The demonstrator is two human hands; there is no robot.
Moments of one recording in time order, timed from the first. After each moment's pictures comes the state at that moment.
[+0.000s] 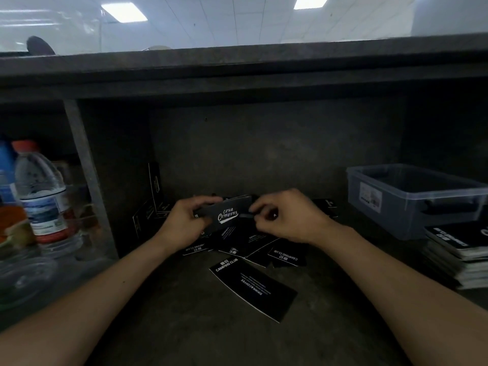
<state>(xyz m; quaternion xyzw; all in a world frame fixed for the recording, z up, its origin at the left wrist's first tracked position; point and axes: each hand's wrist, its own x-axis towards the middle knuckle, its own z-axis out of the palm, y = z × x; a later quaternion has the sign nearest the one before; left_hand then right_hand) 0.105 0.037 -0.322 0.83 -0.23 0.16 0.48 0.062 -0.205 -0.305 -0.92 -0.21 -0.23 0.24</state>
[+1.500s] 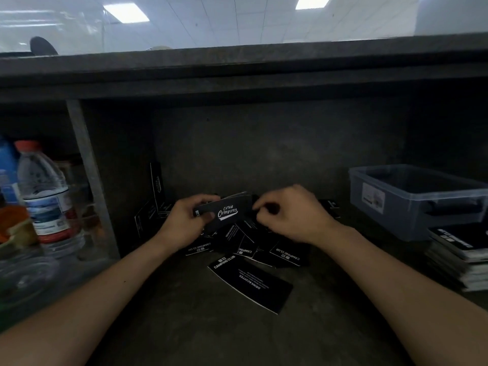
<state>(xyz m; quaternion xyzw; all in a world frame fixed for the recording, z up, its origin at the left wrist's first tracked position) 0.112 0.040 -0.324 0.82 -0.22 0.17 0.50 0.047 -0.197 -0.293 -0.93 -0.18 -0.27 0.20</state>
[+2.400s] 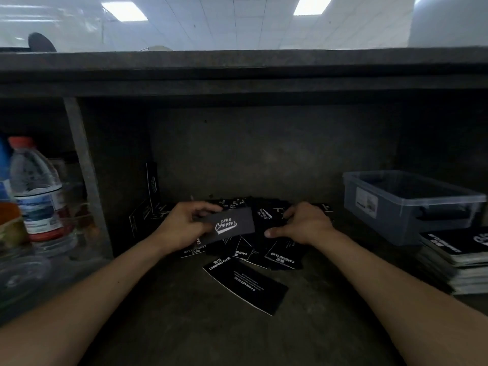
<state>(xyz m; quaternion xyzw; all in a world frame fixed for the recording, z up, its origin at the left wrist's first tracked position) 0.101 0.038 -0.318 0.84 -0.22 0.09 0.48 0.070 -0.224 -0.312 -0.95 0.09 -0.07 0.28</state>
